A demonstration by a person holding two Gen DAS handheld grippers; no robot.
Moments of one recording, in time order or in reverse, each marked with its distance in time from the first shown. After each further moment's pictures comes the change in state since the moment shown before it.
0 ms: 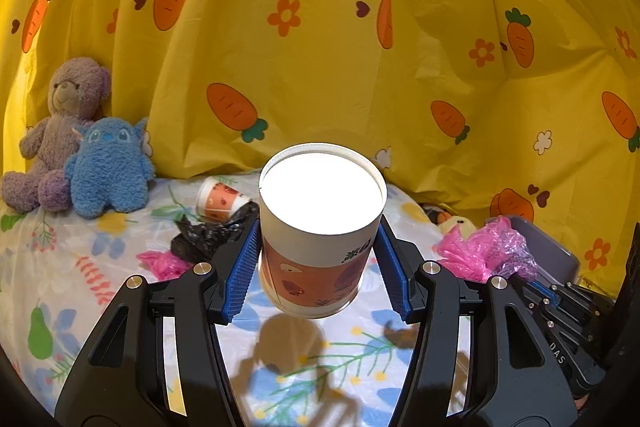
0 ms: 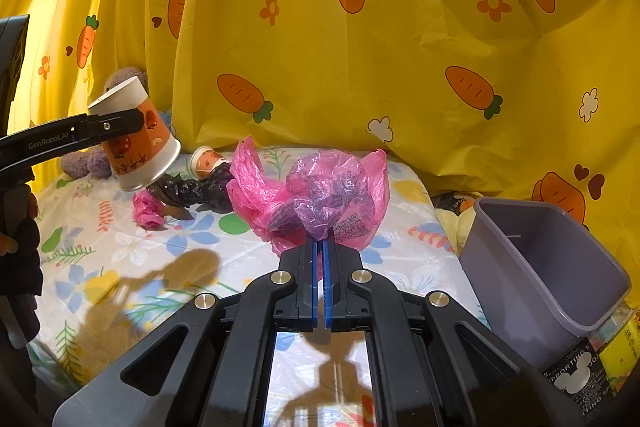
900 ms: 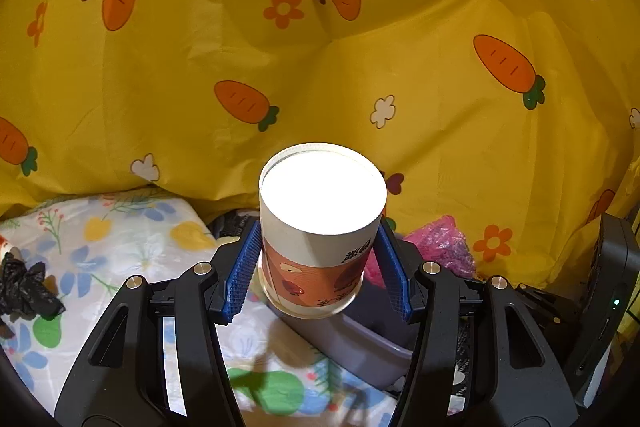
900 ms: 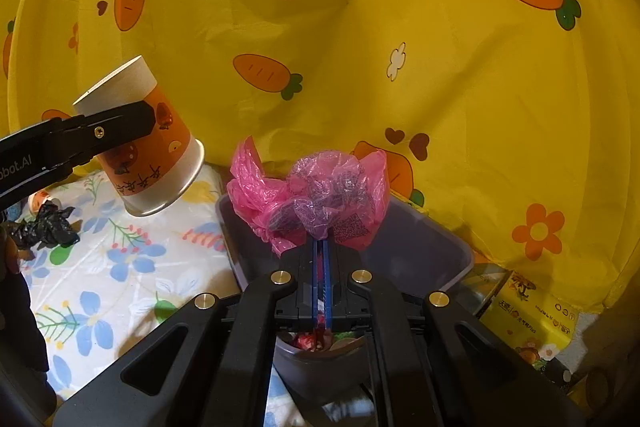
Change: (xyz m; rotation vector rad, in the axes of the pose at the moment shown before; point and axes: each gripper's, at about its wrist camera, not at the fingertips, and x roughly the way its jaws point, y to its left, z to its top) left arm 0.094 -0.246 0.004 0.157 0.033 -0.511; right arm -0.039 -0.170 -0.007 0.208 0.038 -0.504
